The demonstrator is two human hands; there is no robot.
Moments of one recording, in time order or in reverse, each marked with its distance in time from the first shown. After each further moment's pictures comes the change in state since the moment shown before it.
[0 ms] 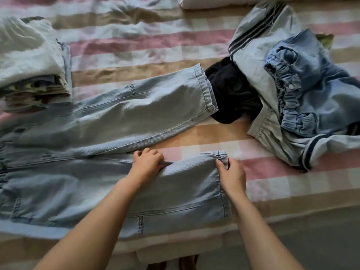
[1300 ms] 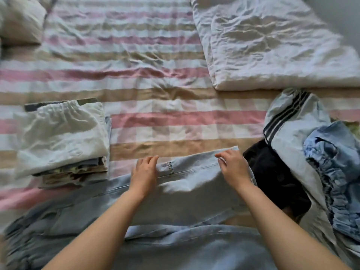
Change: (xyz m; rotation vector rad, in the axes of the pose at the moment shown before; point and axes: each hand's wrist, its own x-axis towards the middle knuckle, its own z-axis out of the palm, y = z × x) left_hand 0.136 -0.140 -0.123 -0.182 0.247 -0.184; right_hand 0.152 -0.232 0.035 -0.379 0.070 -0.655
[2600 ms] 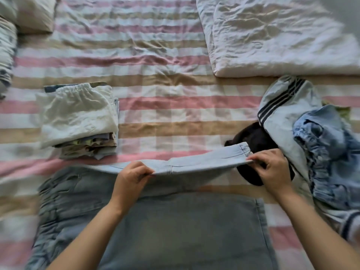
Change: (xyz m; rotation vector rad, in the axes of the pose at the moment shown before) left_hand -0.137 0.005 -0.056 -0.409 0.267 0.240; right_hand -0.109 0.042 -0.084 0.104 0.227 -0.083
